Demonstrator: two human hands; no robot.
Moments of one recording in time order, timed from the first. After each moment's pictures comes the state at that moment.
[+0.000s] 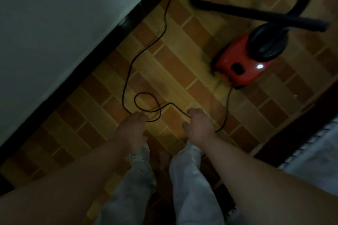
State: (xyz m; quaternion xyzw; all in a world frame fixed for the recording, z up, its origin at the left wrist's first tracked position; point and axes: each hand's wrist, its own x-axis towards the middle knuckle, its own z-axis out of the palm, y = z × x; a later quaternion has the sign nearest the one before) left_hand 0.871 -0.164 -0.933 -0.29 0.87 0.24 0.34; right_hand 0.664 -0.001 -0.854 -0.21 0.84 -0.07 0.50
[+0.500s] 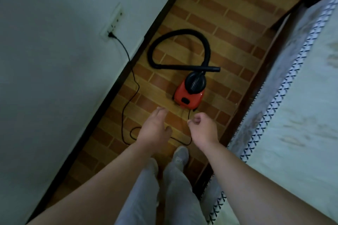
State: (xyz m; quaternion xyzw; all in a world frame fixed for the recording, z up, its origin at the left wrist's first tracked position) left_hand 0.601 -0.069 -0.532 -0.24 0.88 0.33 0.23; right_hand 0.523 0.084 -0.544 0.08 0.86 -0.32 0.38
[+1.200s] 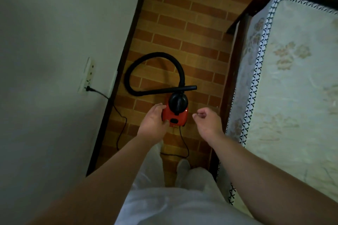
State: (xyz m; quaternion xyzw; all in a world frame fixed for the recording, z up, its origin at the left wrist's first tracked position) left_hand 0.413 -0.153 -0.467 -0.17 0.86 0.40 0.28; right_hand 0.376 0.041 -0.469 0.24 0.84 -0.36 0.32
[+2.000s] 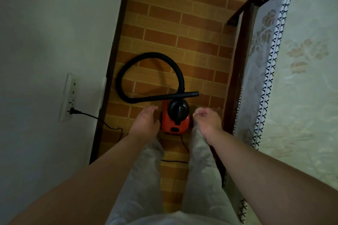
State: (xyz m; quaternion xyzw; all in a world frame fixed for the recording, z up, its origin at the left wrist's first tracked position) left_hand 0.304 -0.207 -0.574 -0.15 0.84 0.36 0.37; right_hand 0.275 0.012 -0.568 0.37 0.80 -0.34 0.33
